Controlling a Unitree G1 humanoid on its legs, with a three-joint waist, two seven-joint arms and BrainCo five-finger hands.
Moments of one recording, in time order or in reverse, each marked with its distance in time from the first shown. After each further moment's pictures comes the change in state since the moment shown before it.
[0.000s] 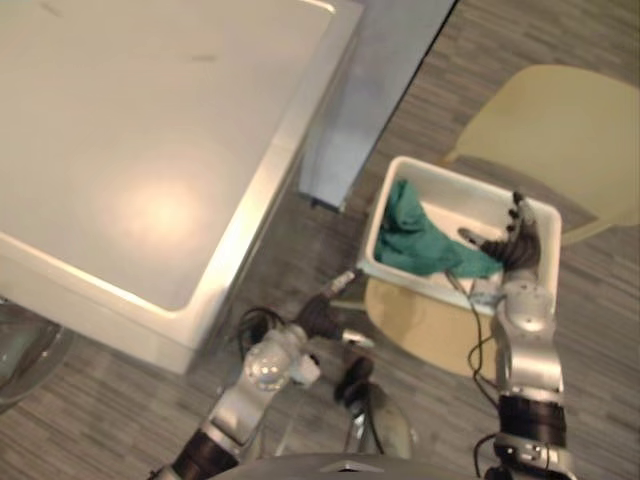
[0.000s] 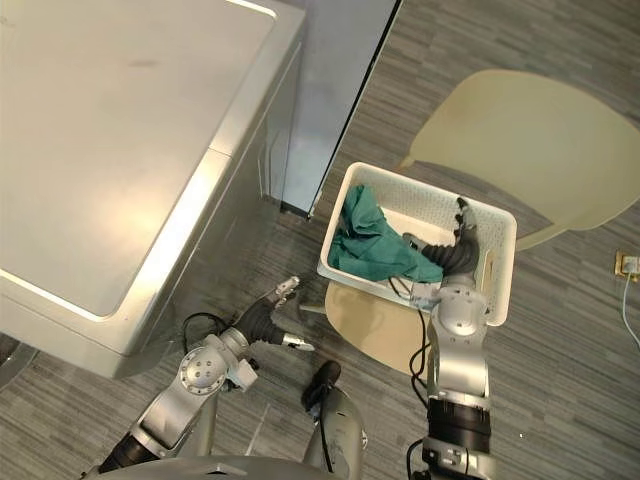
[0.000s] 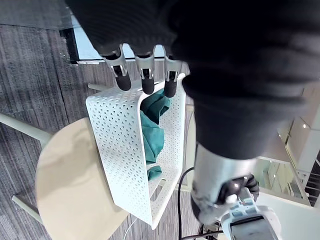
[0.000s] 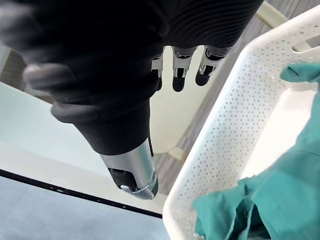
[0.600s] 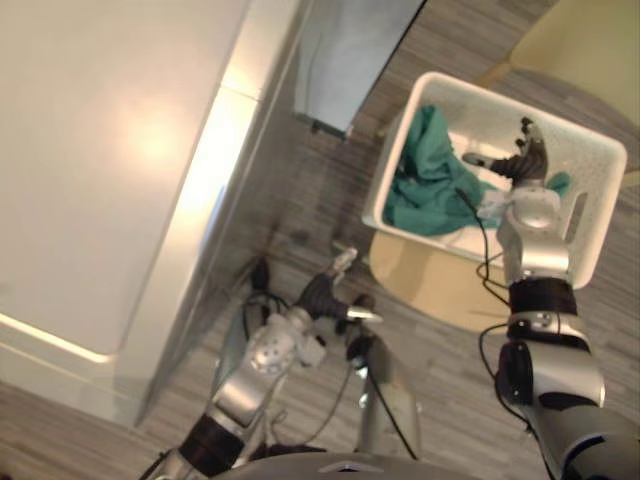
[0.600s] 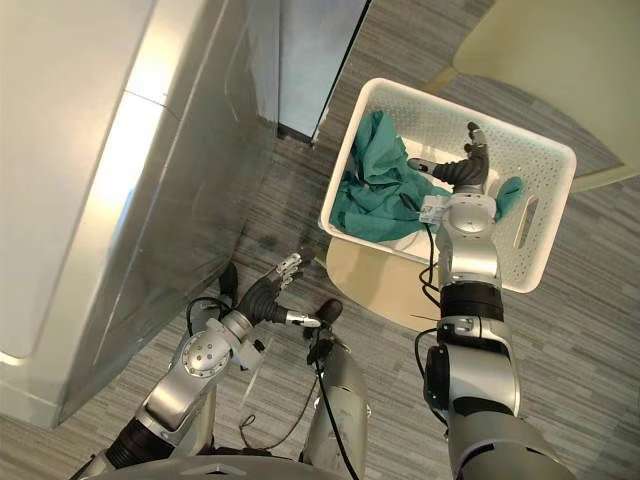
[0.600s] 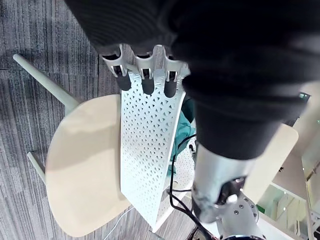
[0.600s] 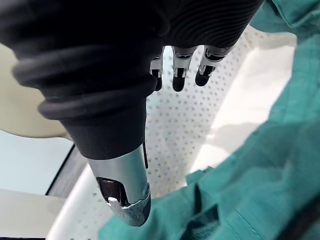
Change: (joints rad) left arm -0.089 -0.047 -0.001 0.020 -0.148 -0.013 0.041; right arm -0.552 -0.186 0.120 0.630 0.135 -0.047 -0.028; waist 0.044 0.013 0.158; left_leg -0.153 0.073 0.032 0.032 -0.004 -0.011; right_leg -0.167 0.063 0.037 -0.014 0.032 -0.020
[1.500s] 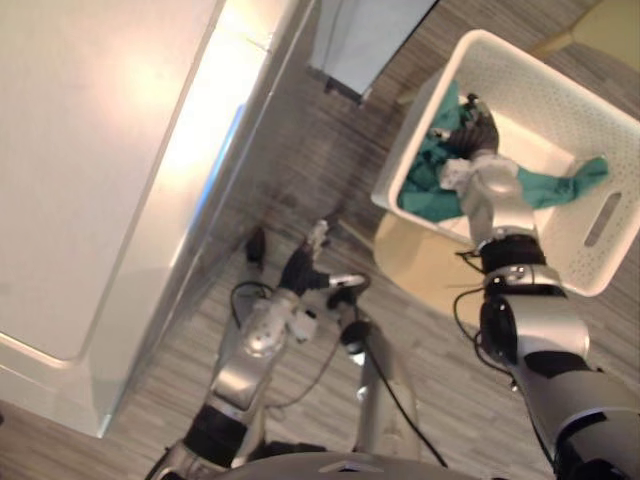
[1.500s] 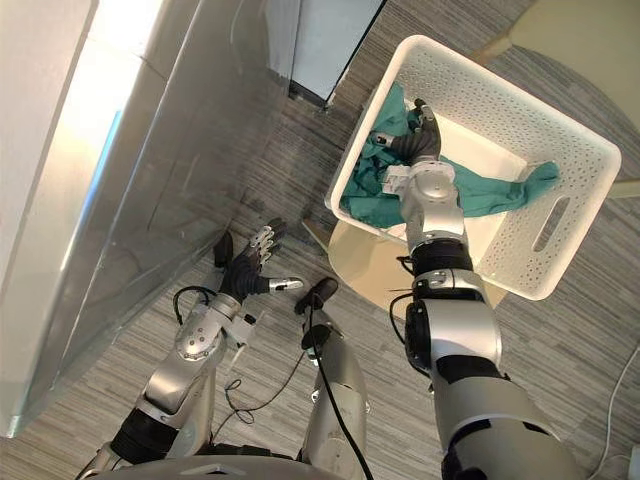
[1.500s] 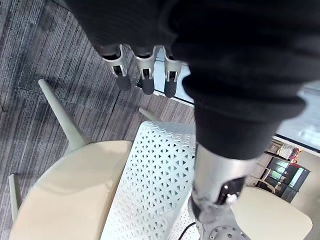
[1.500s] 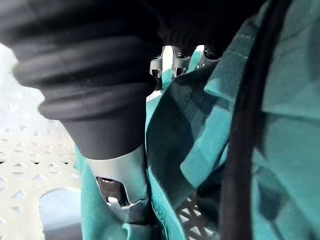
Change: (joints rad) left arm -0.025 -0.041 0.110 -0.006 -0.059 -0.014 0.094; right arm -0.231 0.039 0.118 0.320 0.108 -0.074 0.125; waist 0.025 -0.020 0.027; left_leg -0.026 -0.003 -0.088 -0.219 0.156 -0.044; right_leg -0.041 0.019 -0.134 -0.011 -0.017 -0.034
